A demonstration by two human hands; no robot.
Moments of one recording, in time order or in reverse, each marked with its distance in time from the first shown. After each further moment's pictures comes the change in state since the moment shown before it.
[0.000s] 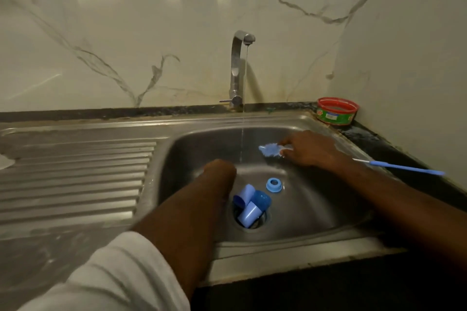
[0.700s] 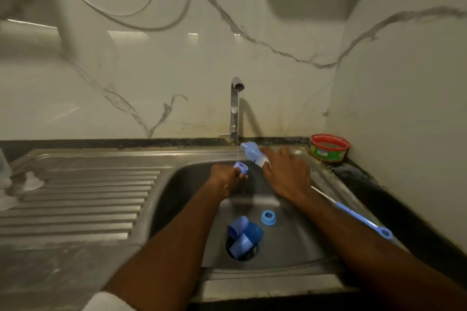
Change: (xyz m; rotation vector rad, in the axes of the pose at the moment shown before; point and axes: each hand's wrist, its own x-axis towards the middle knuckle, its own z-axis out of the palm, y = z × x) left_hand -0.027 0.028 -0.042 -1.883 0.403 0.041; right_hand -0.016 -0.023 -0.016 0.151 0.352 -0.025
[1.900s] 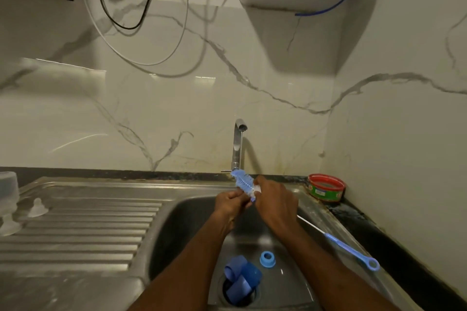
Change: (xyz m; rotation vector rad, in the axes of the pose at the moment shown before) left_hand -0.023 0.013 0.012 -0.310 -0.105 0.145; right_hand 0.002 -0.038 -0.013 0.076 0.141 0.038
